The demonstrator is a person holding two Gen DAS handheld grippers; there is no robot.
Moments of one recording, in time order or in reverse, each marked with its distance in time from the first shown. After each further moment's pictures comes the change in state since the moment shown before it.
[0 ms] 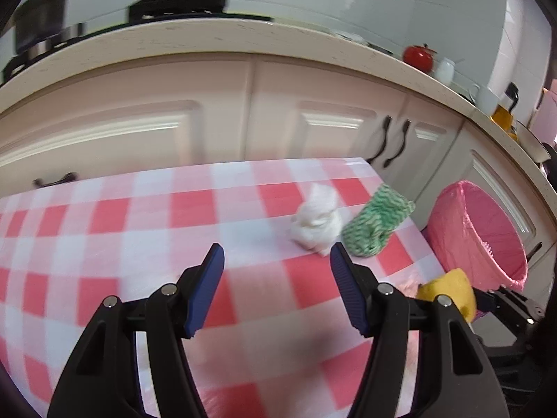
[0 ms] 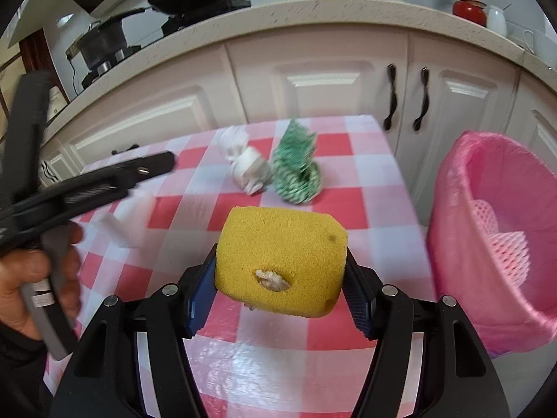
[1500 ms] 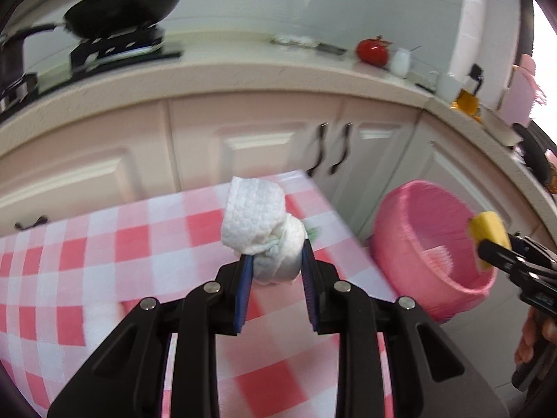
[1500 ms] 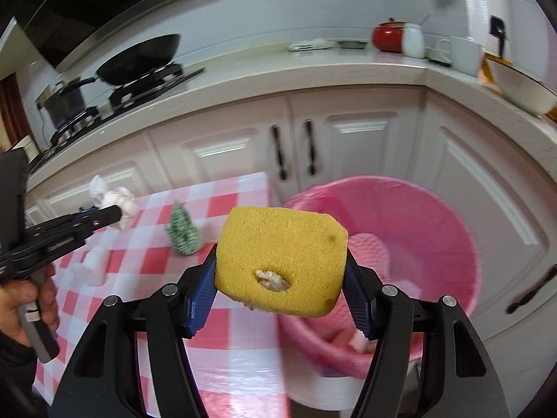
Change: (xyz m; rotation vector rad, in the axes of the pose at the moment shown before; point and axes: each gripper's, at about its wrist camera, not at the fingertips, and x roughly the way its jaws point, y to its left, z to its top) left arm -0.023 -0.093 0.029 0.113 -0.028 -0.072; right arm -0.102 -0.125 0.022 0.105 -0.148 -0.149
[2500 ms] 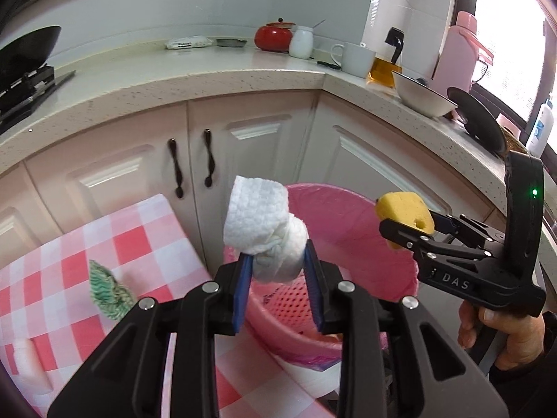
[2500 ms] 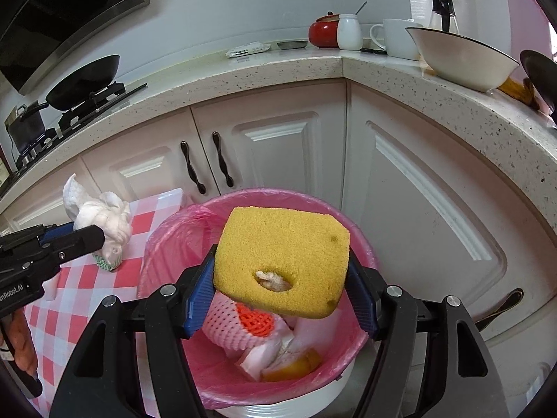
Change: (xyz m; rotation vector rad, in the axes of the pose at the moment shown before) left arm 0.046 -0.177 0.023 0.150 0.033 -0.199; right arm 0.012 -0.117 0.011 0.062 -0.016 -0.107
